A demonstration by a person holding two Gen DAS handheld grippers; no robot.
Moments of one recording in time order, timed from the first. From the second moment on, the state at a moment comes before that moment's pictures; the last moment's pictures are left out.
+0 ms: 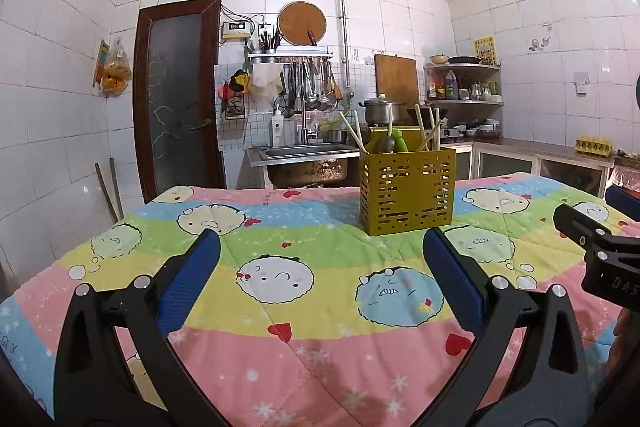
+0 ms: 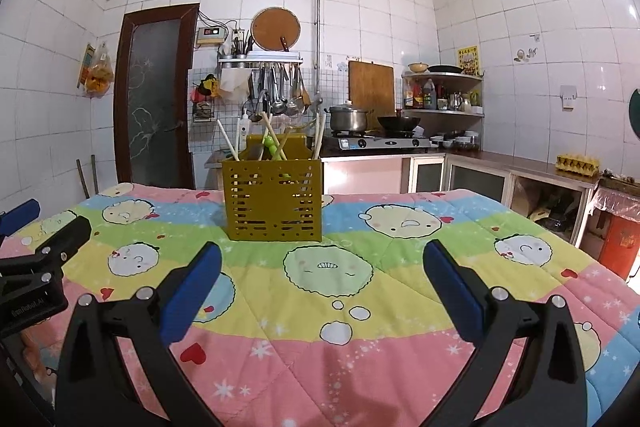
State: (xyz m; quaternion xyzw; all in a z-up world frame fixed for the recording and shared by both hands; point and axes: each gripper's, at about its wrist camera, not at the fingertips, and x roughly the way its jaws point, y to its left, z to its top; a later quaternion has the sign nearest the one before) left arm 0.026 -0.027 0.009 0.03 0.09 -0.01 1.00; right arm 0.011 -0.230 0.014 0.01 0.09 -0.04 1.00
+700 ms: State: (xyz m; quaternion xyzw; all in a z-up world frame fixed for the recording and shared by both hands) left arm 0.028 -0.025 0.008 0.02 0.09 -0.01 1.00; right arm 0.007 -0.229 0.014 0.01 0.09 -0.04 1.00
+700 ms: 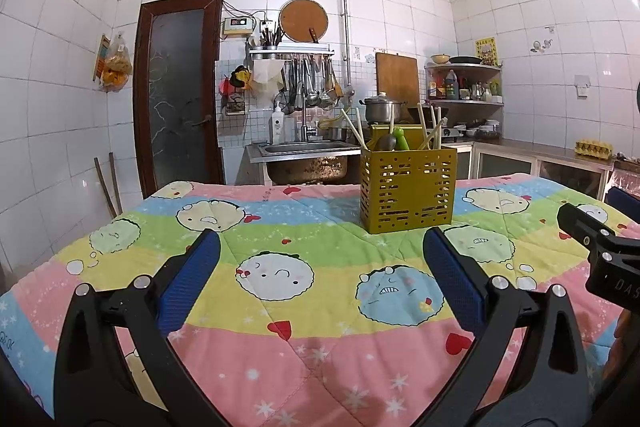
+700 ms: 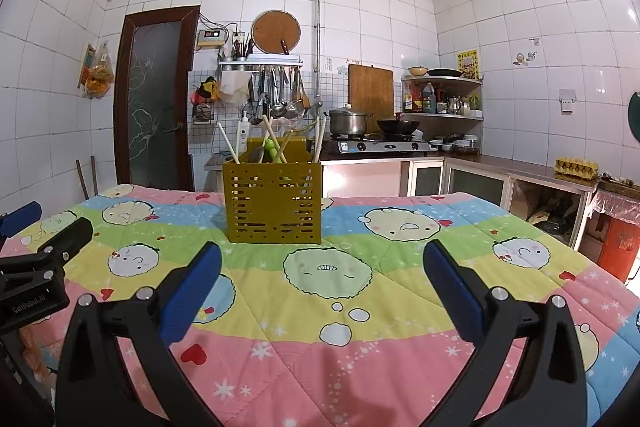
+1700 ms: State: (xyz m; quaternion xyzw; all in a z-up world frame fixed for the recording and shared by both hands) left arm 0.024 -0.027 0.007 0.02 0.09 -0.01 1.00; right arm 0.004 -0.230 0.014 0.01 0.08 -0.04 1.00
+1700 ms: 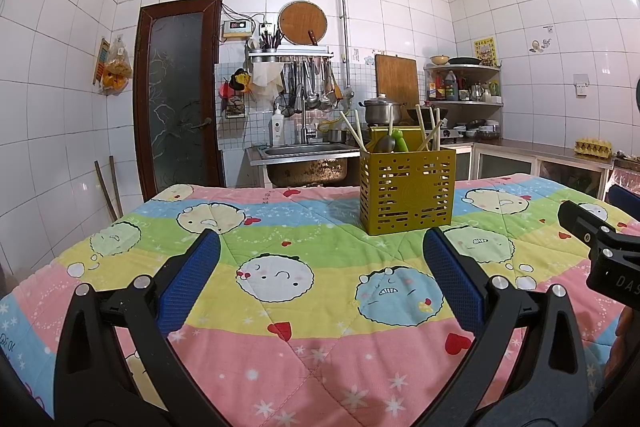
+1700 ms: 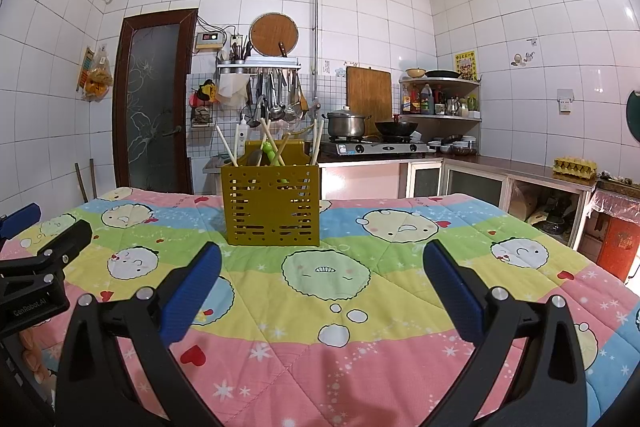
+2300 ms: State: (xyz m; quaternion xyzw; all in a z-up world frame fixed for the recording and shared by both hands) left arm 0.020 -0.029 0.007 0.02 0.08 -0.01 1.00; right arm 0.003 -0.231 0.014 0.01 0.08 -0.04 1.00
